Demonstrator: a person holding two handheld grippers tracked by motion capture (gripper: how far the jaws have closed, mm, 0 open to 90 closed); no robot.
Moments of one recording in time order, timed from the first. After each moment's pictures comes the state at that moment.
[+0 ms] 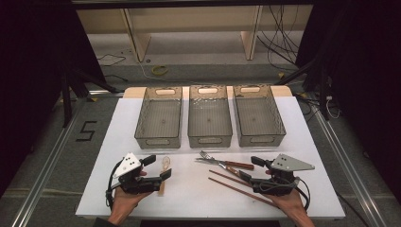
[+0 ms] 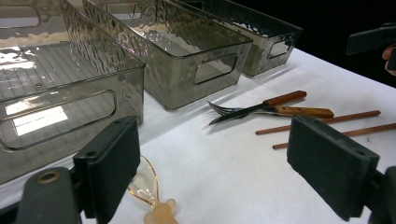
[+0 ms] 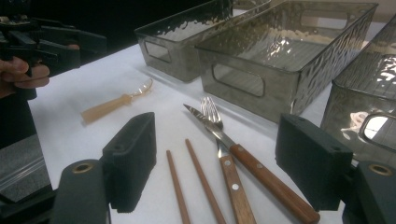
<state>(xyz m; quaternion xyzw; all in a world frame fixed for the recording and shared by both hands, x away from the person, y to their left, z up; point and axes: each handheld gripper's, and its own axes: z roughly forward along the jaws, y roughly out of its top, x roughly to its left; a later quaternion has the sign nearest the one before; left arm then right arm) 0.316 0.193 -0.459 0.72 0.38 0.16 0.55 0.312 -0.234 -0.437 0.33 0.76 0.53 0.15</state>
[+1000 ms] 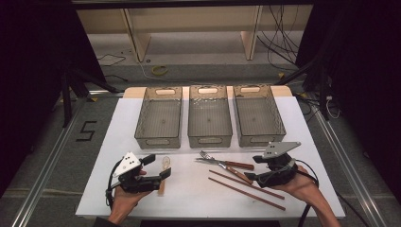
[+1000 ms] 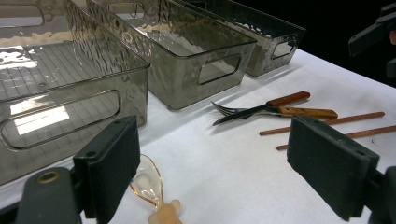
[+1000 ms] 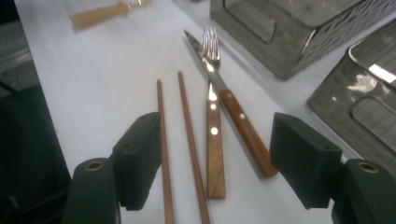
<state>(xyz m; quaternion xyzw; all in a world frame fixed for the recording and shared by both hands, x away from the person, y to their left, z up) 0.319 0.195 -0.460 0.72 0.38 0.16 0.56 0.339 -0.233 -0.402 0.27 0.89 0.35 0.10</state>
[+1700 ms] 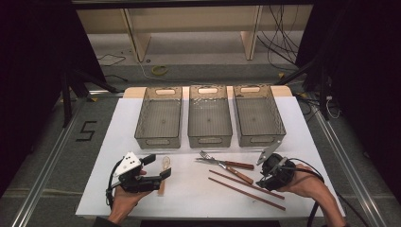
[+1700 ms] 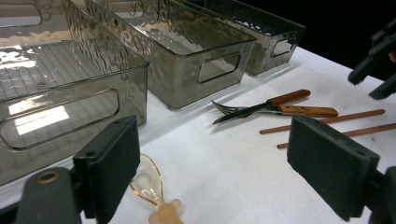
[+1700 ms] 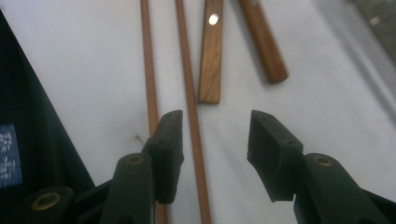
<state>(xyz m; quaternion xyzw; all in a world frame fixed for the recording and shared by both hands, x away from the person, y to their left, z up) 0.320 0.194 -0.461 0.73 0.38 0.16 0.55 0.348 -0.231 -0.419 0.26 0.95 0.15 0.05</state>
